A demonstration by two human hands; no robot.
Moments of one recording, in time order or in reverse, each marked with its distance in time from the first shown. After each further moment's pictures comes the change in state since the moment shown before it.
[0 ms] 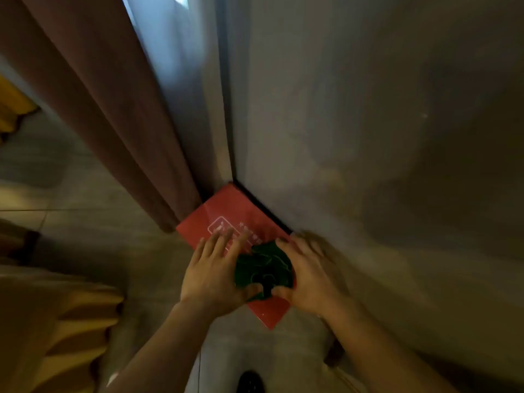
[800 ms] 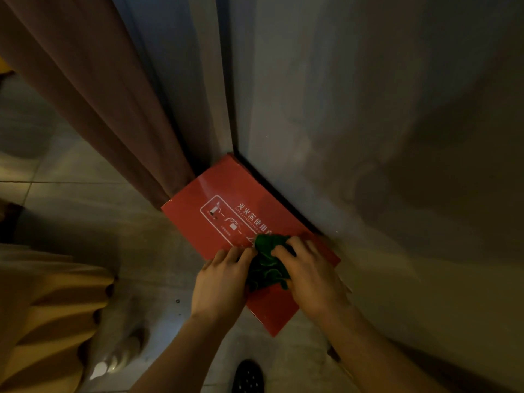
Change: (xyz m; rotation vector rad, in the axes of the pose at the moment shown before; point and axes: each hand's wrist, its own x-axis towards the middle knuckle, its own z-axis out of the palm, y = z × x) left_hand 0.019 -0.003 0.092 -0.044 0.049 -0.043; right_hand 0.036 0.015 0.080 -0.072 -0.006 -0.076
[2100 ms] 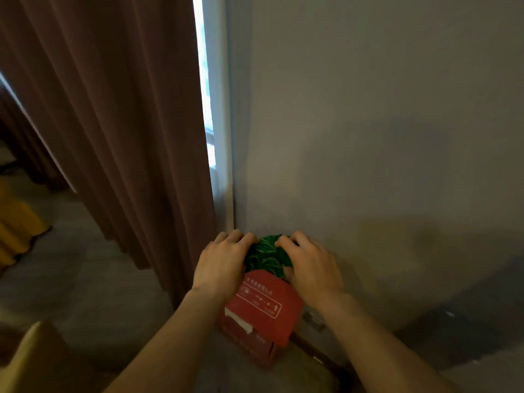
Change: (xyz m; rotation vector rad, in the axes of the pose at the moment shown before) left_hand -0.149 0.055 -0.369 0.086 0.362 0.406; right_hand -0.199 -0.199 -0.295 -0.047 0.587 0.142
